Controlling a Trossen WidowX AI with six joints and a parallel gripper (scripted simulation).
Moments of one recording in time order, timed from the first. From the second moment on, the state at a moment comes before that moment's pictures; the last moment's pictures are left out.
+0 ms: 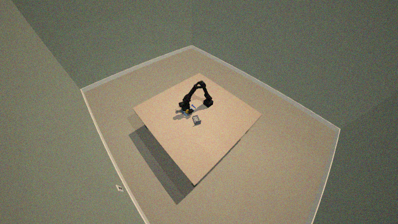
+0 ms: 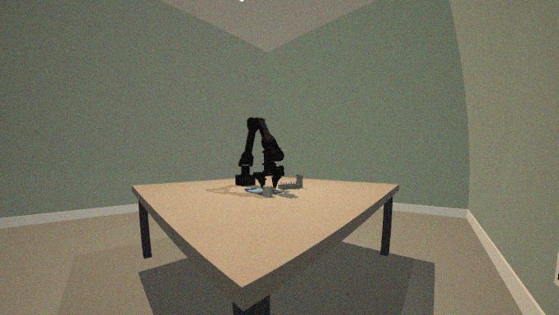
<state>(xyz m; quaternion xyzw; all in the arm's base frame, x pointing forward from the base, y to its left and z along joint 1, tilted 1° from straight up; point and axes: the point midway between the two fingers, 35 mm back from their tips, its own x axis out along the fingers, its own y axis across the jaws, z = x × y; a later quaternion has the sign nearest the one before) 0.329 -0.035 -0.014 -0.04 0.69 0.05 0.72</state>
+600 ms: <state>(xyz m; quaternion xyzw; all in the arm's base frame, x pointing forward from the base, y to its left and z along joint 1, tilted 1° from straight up) 0.327 -0.035 -0.011 -0.04 0.70 0.05 0.72</state>
